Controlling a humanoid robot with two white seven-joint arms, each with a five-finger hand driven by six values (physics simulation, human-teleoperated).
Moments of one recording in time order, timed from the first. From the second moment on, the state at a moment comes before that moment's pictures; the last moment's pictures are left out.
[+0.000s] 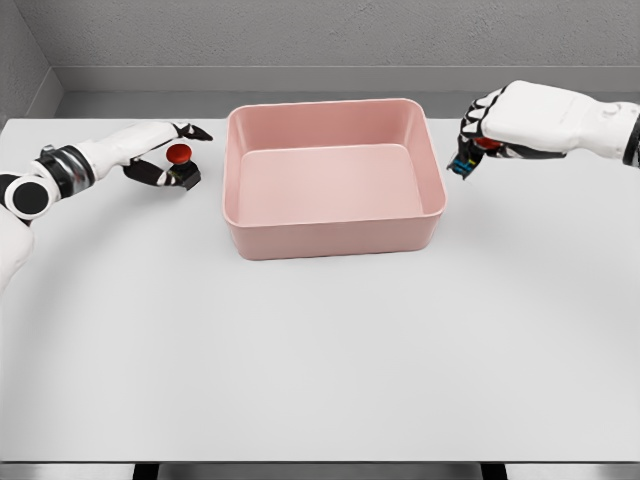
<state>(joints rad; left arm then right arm) -0.84 0.43 -0.50 -0.65 -0.45 -0.61 -0.38 -0.84 -0.89 0.69 -1.48 0.39 -0.61 0.42</state>
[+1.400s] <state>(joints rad) -0.85 0.45 -0.49 -0.62 -0.44 -0.61 -0.38 -1.01 -0.49 0.79 -1.22 0.49 -0.61 0.46</state>
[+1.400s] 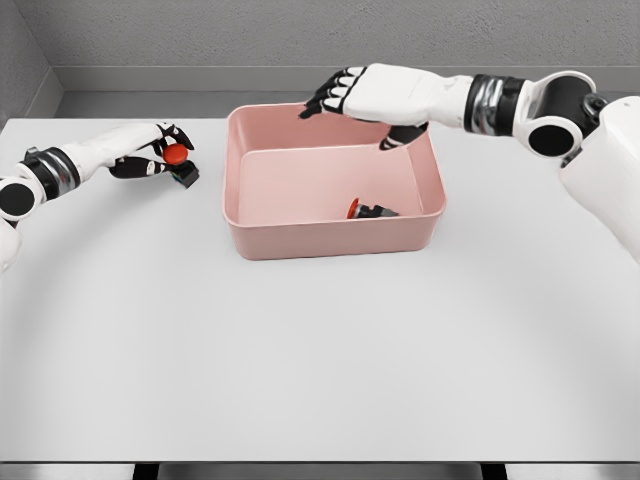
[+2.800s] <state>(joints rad) -0.87 0.47 -0.41 -0.81 -0.37 -0.61 -0.39 -0.76 -0.94 0.56 -1.27 0.39 -0.61 0.43</state>
